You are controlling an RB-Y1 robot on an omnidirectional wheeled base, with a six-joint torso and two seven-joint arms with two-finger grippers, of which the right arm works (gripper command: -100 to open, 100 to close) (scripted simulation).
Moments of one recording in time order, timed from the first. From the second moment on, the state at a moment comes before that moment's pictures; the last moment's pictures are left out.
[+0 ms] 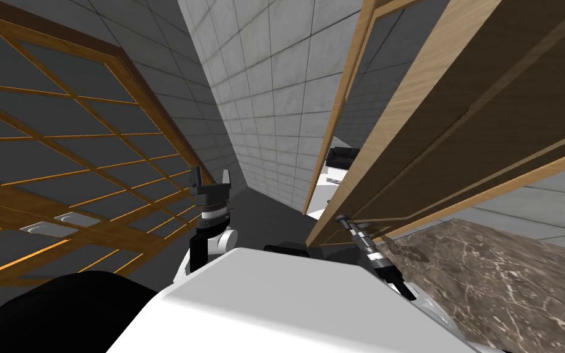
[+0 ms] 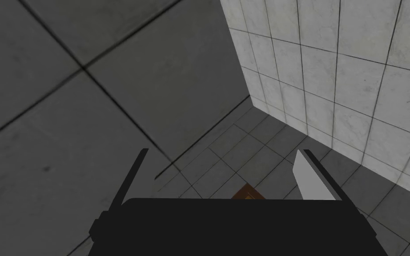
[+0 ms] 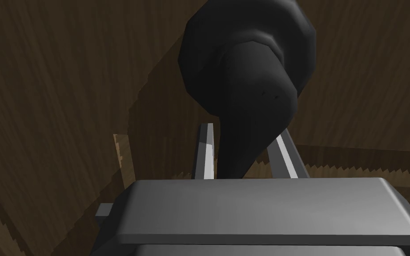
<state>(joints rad) 0.03 -0.58 -0.01 -0.49 0.19 -1.24 -0.56</state>
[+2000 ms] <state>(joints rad) 0.07 -0.59 -0.03 -0.41 0.21 -1.35 -0.56</state>
